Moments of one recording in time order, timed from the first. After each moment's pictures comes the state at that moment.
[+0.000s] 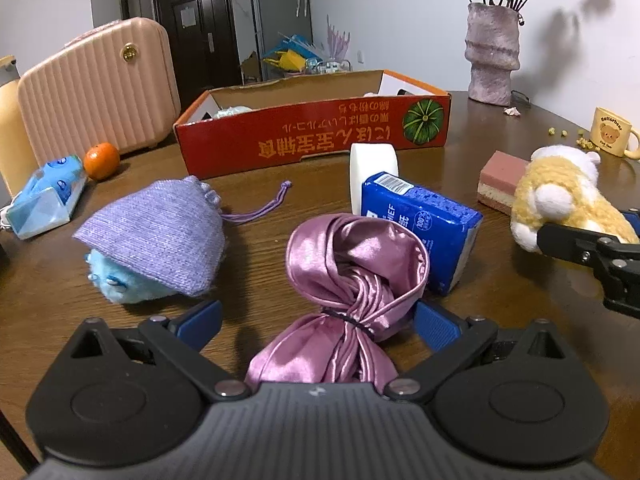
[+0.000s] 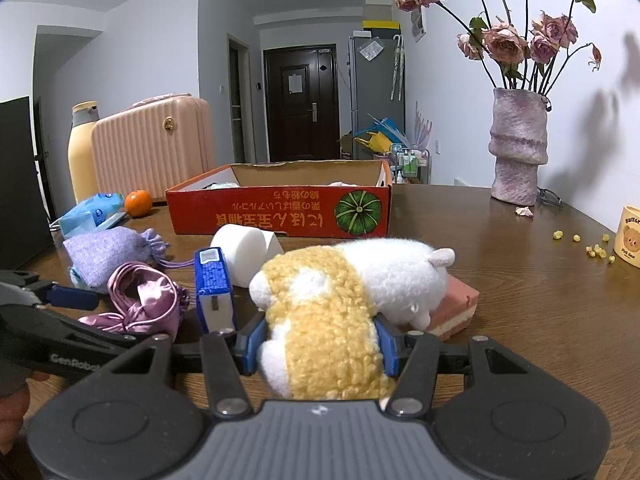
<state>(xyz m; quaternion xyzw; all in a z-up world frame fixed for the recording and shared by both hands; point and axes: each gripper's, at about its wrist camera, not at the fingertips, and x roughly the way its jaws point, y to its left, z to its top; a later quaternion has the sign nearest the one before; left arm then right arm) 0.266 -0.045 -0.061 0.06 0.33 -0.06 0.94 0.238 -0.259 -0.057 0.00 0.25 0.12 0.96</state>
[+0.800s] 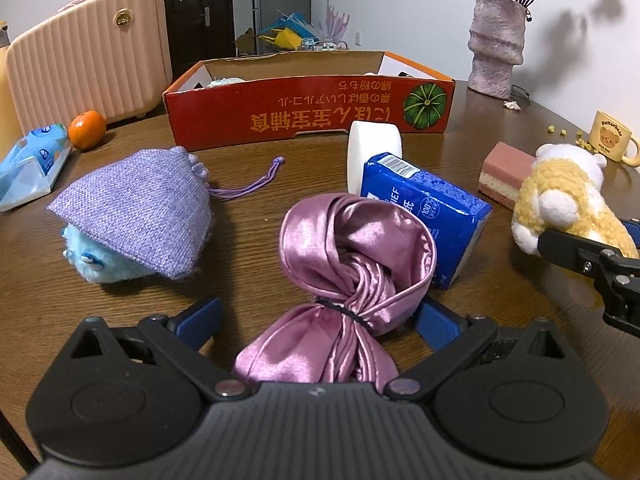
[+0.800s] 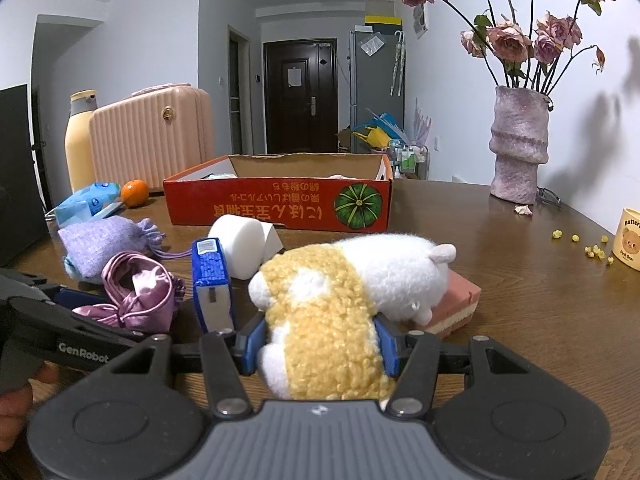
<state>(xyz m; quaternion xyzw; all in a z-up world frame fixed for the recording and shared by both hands) 0.277 -0.041 -0.069 0.03 0.36 -0.07 0.93 0.241 -0.254 -0.060 -0.01 0.26 0.11 0.96</state>
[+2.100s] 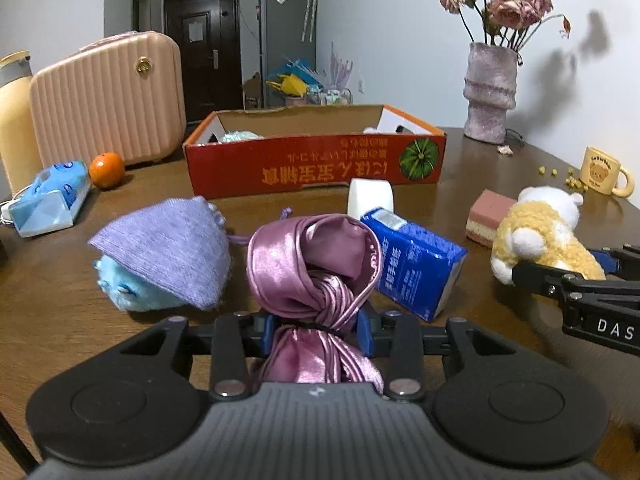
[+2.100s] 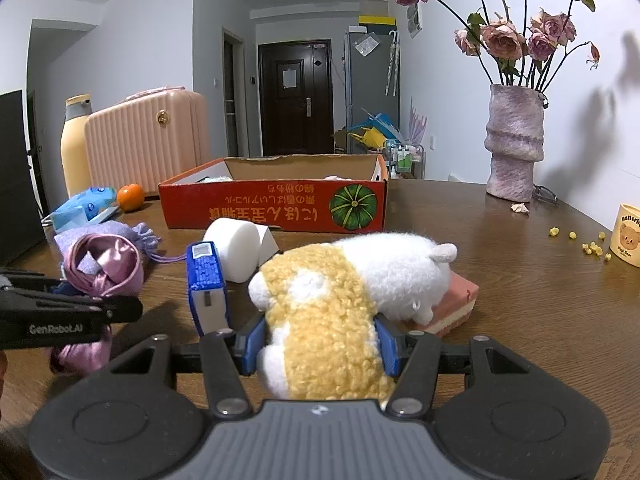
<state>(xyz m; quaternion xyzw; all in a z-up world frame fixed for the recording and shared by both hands) 0.251 -0.036 -0.045 0.02 0.29 -0.06 0.95 0.242 -0.257 -0.061 -0.01 0.25 0.11 0.96</state>
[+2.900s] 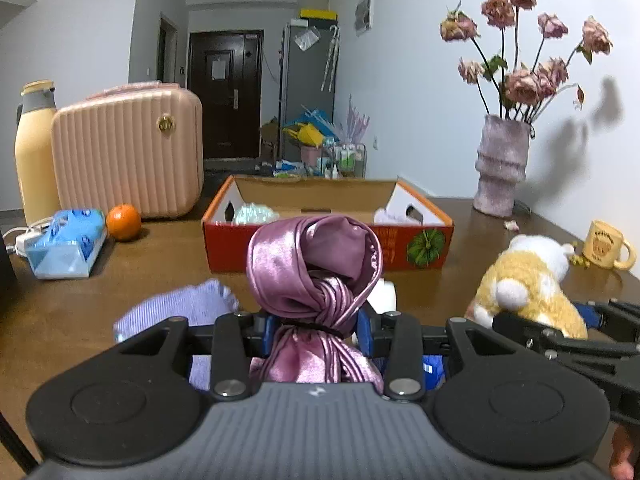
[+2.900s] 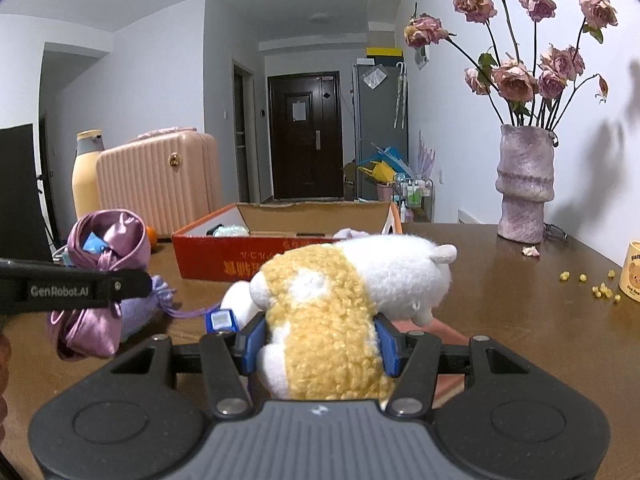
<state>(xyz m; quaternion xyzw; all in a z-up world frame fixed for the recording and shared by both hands) 0.262 -0.033 0.007 -0.02 0.22 -0.04 0.98 0.253 -0.249 -0.029 0.00 0.20 0.12 0.97</state>
